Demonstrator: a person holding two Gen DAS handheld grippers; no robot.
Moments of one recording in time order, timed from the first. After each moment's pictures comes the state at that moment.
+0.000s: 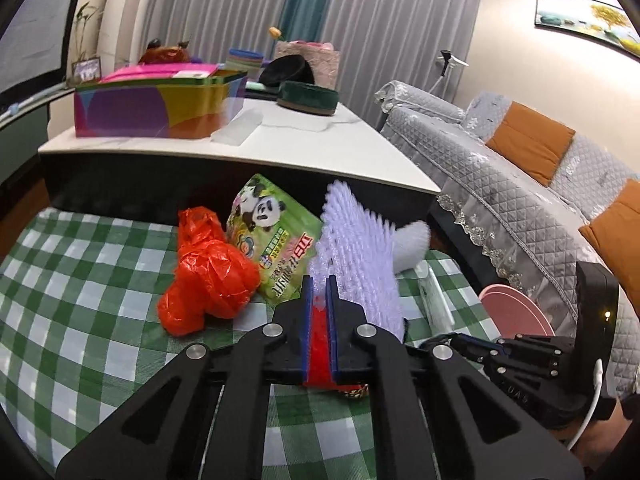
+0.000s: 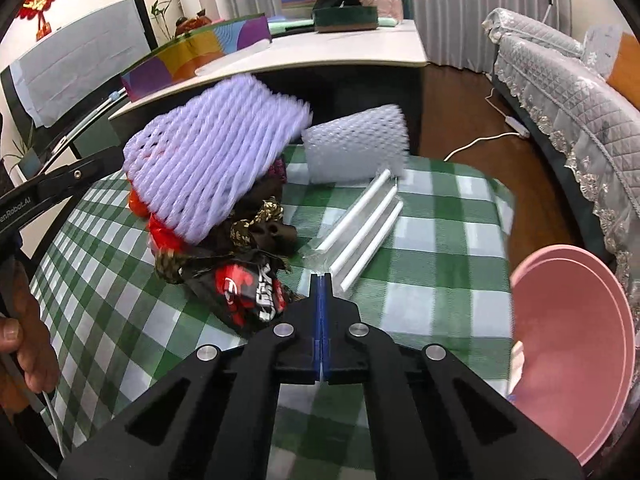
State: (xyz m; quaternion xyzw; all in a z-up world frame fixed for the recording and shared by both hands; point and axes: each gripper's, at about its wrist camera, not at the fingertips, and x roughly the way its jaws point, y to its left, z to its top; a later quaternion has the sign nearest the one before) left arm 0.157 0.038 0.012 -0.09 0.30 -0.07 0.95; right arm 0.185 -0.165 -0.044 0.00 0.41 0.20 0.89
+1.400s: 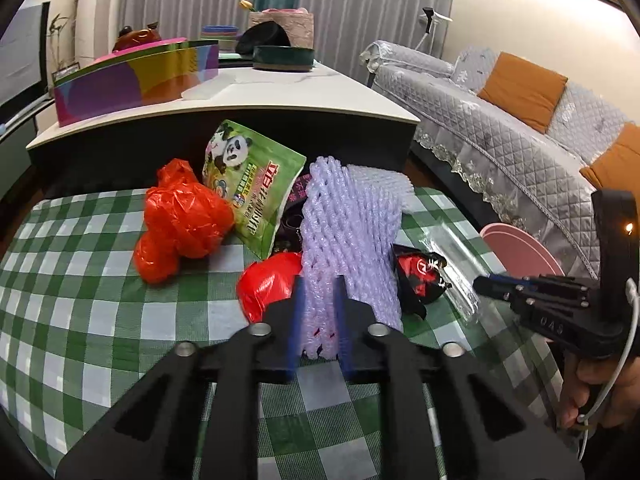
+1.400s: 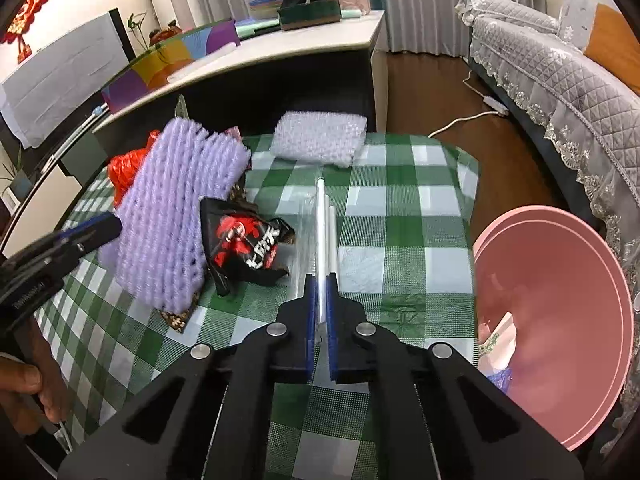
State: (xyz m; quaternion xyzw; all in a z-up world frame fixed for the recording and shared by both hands) left arm 0.143 0.009 -0.020 -0.03 0.35 -0.08 0.93; right arm 0.178 -0.198 -0.051 0.03 0.42 0.17 0.89
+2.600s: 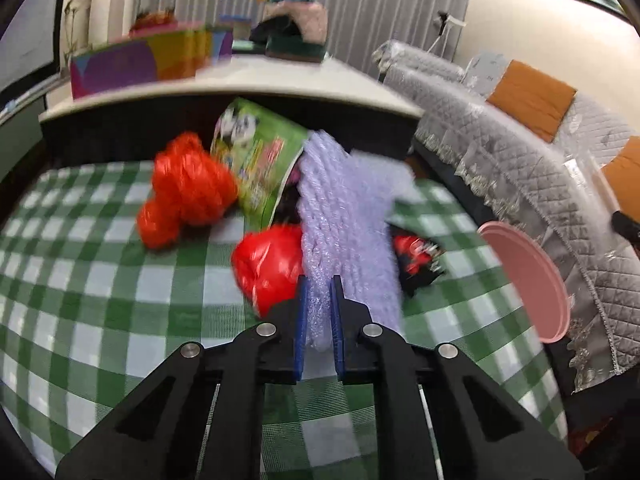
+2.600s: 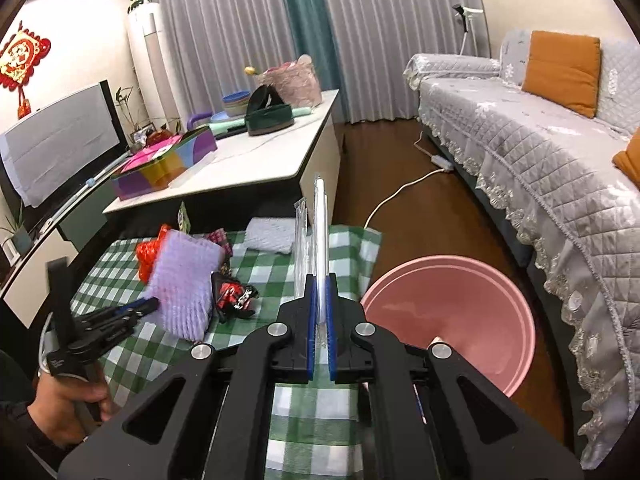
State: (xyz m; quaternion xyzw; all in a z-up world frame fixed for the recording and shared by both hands) left arm 0.121 0.005 -0.021 -0.06 0.35 -0.06 0.93; right arm 0.094 -0.293 0.047 0.07 0.30 0.11 0.94
